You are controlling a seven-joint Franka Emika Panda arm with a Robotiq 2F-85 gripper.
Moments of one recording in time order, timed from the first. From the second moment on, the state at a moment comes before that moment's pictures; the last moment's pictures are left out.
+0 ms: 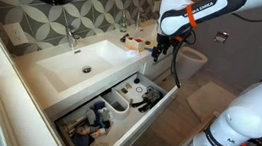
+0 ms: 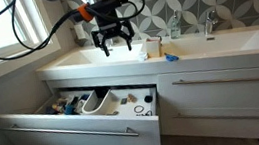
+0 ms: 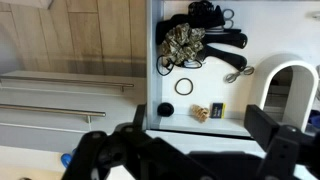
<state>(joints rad) -0.06 -0.26 -0.02 -2.46 -0.21 2.25 -0.11</state>
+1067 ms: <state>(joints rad) -0.06 -0.23 -0.05 -2.37 -0.21 2.29 -0.11</state>
